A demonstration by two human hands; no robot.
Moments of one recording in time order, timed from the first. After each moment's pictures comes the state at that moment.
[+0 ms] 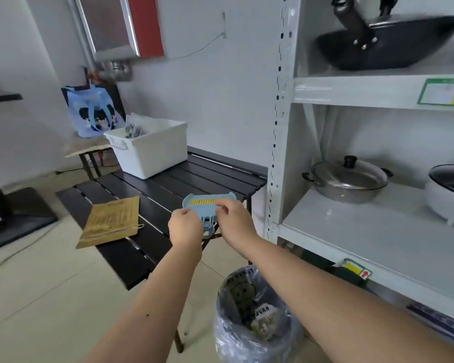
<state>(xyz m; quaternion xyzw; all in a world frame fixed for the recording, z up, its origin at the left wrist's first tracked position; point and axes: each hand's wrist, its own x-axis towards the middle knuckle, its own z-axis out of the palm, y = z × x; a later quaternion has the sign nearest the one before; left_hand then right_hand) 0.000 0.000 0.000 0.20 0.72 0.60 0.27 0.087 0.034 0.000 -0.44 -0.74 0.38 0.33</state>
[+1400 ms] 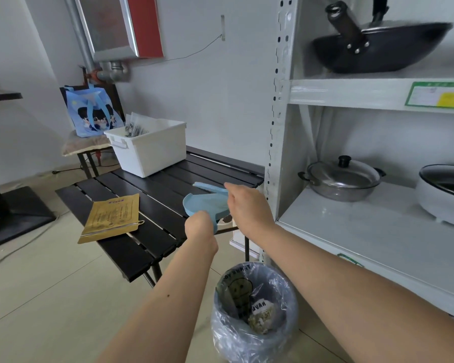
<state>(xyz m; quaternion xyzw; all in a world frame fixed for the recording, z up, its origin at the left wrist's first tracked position) 0.023 0.005 0.008 0.04 0.66 0.62 0.41 0.113 0.034 0.027 -0.44 -0.85 0.10 0.28</state>
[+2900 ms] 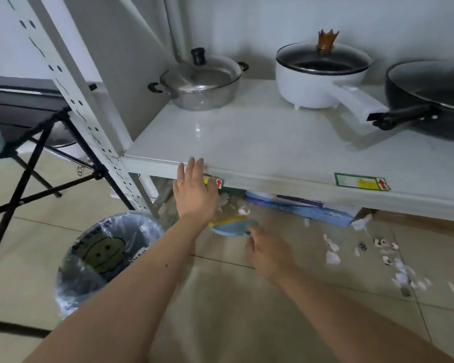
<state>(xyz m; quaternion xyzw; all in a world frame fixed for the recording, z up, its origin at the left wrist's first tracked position) 0.296 0.106 -0.172 0.65 0.69 0.29 0.15 0.433 0.024 -0.228 -0.69 -0.68 0.20 0.11</state>
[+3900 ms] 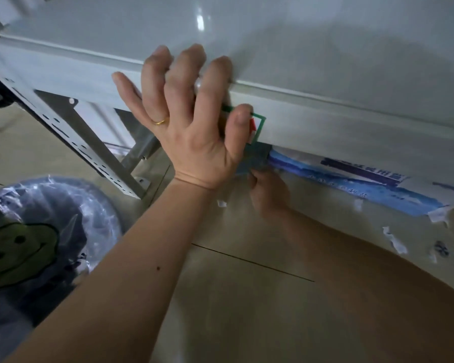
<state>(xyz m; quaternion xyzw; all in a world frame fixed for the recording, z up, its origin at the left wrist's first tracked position) 0.294 0.232 -0.303 0.61 0.48 0.57 -0.28 0.414 0.223 -0.422 -0.75 -0.61 0.22 0.14</state>
